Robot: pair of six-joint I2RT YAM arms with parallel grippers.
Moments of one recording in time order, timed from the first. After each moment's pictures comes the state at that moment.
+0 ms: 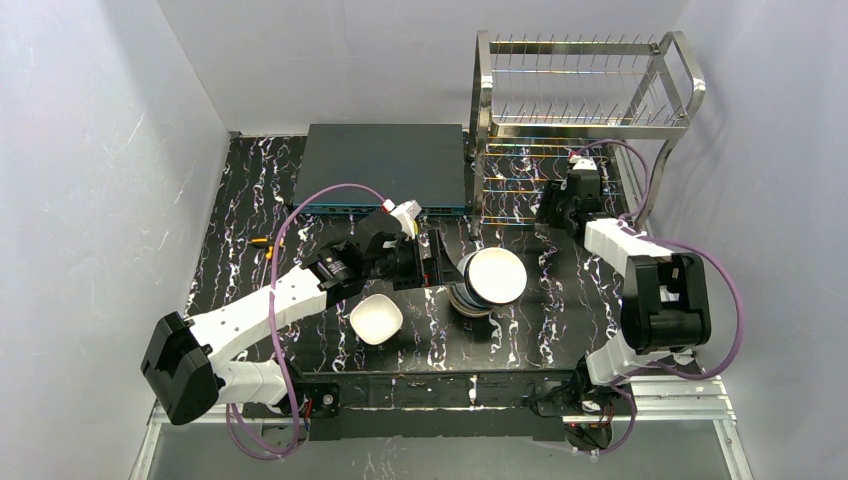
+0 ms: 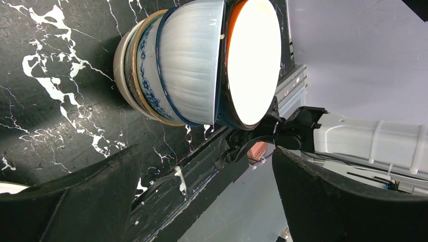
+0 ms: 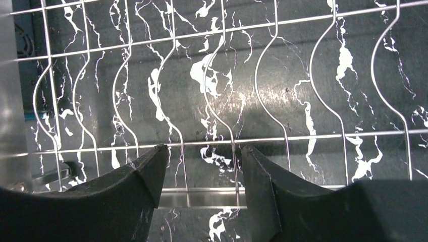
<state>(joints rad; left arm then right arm) -0.84 1.23 0.92 -0.29 0.24 -0.87 0.11 1.59 0.91 -0.02 0.03 0.26</state>
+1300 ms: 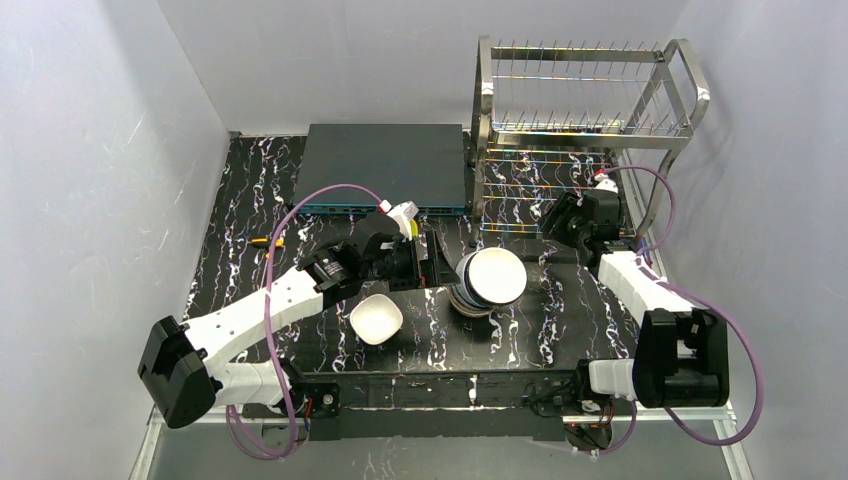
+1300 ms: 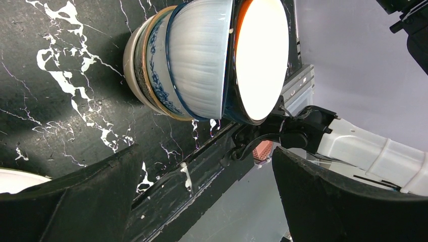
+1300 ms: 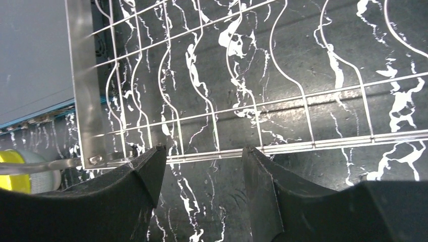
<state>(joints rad) -0.84 1.21 0.92 -0.33 0.22 -0.86 0.07 1.30 0.70 -0.03 -0.07 0.49</state>
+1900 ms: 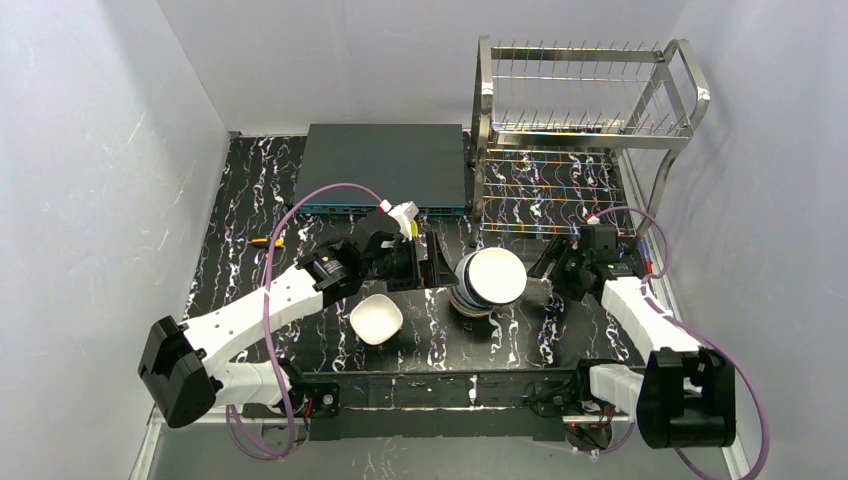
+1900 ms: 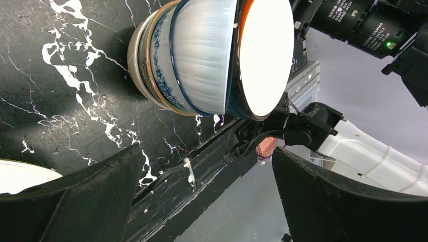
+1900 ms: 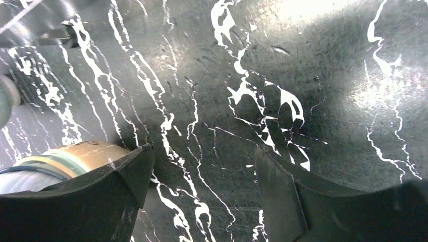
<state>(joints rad) -0.84 1.21 0.94 -0.38 0.22 -0.84 0.07 1.14 0.56 -0.40 -0.20 0.57</state>
